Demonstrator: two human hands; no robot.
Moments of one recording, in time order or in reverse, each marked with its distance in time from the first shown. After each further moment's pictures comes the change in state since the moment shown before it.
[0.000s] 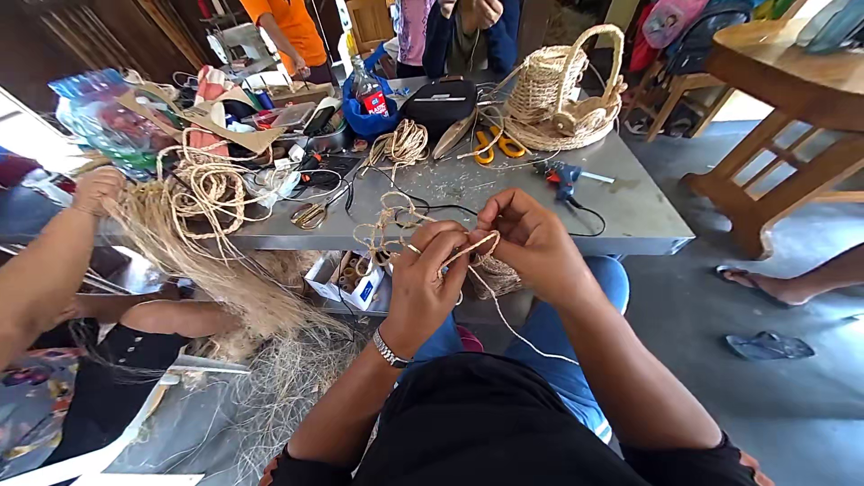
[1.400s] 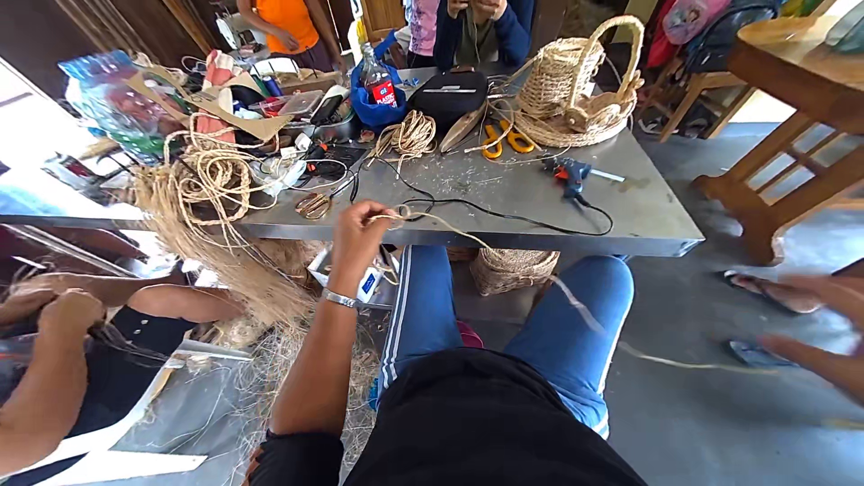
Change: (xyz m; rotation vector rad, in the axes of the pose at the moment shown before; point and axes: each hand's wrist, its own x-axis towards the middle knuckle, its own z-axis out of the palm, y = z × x) left_hand 0.004 -0.083 -0.063 0.065 -0.122 -0.672; right_hand -0.178 -0.062 -0.213 -1.064 0.011 0.631
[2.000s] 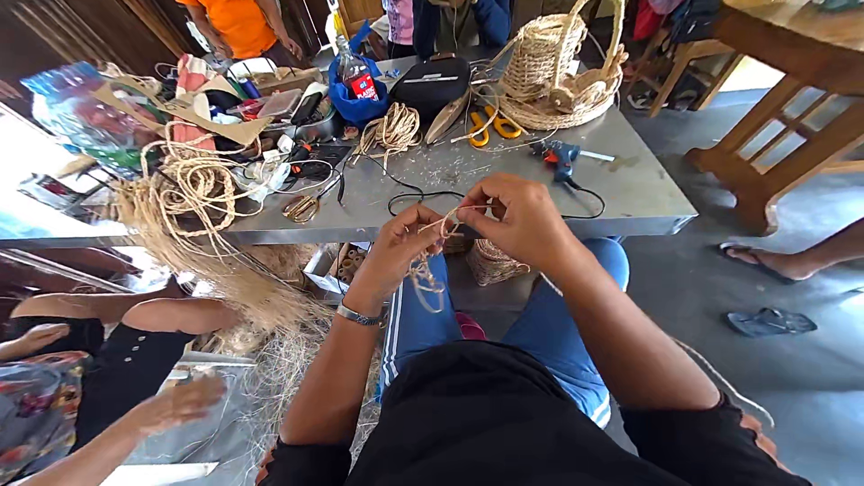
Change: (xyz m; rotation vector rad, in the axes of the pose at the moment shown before) left_hand -0.018 0.035 0.039 -0.644 -0.493 0.005; right_hand 0.146 -0.232 0.110 0.480 0.242 -0.707
